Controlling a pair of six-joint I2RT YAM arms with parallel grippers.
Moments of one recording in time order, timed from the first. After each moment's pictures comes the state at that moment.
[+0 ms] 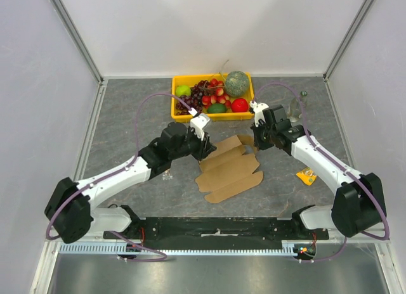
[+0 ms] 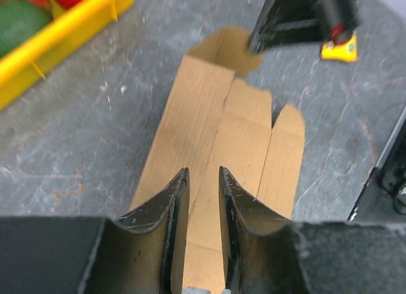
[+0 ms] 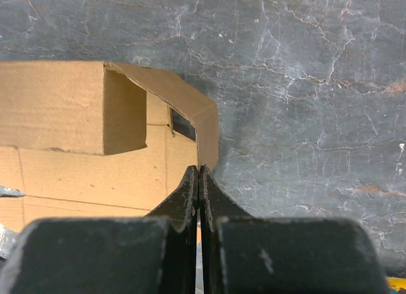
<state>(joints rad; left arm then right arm) -0.77 1.28 0.80 0.06 0.20 -0.13 0.39 1.34 0.98 -0.51 -0.09 0.03</state>
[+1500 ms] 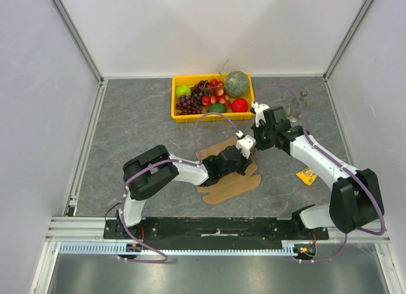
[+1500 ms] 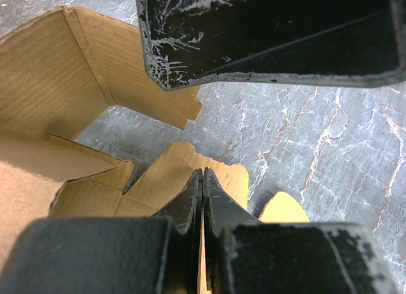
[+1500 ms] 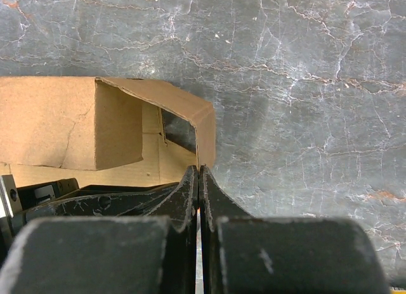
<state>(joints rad) -1.08 1.99 1.00 0.59 -0.13 -0.26 0.38 1.37 0.94 -0.45 -0.11 0.06</state>
